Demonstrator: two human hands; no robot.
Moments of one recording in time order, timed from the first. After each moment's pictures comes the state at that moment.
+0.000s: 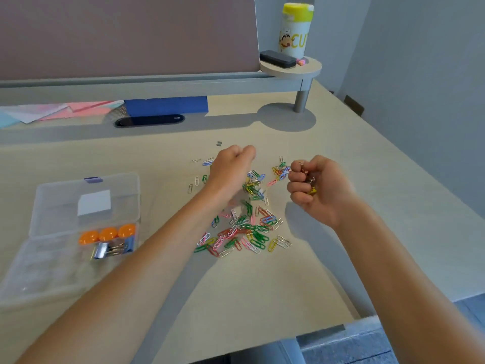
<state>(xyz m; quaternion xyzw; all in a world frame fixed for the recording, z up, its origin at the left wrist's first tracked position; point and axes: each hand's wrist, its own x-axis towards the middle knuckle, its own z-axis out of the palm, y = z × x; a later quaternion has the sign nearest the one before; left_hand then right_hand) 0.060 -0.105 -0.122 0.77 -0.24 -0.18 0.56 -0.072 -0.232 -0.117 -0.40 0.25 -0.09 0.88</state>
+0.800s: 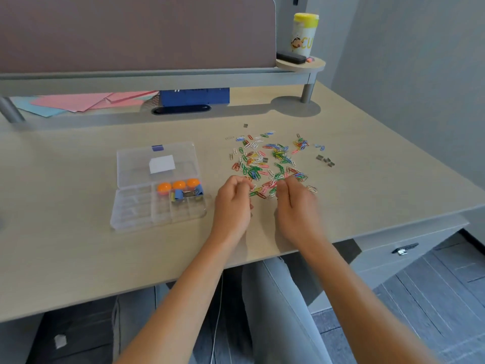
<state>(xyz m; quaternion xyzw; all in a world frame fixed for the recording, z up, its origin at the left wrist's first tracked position) -0.020 0.068 -0.174 0.68 -0.20 -0.15 0.68 -0.114 -0.029 -0.177 -0.84 0.29 -0.32 0.32</state>
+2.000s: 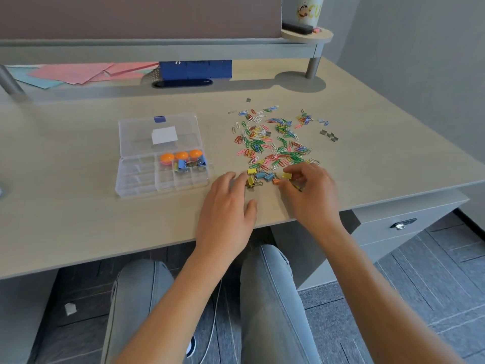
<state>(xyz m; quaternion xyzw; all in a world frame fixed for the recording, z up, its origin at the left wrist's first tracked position) -0.061 0.138 -0.192 0.86 -0.41 0.05 0.30 -0.147 -0.022 -0.183 -0.85 0.34 -0.31 0.25</state>
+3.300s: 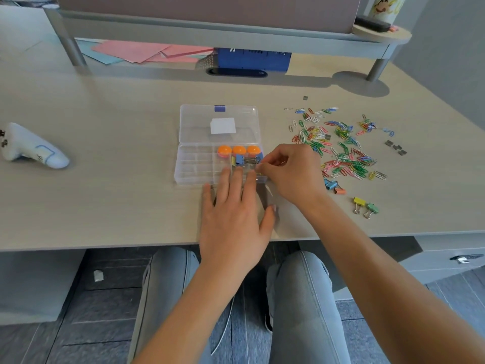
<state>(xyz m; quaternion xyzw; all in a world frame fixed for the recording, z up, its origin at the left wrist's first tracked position) -0.028 0.203 -0.194 0.93 -0.32 0.09 0.14 -0.021 0.048 -0.163 -0.87 0.22 -0.24 0.36</state>
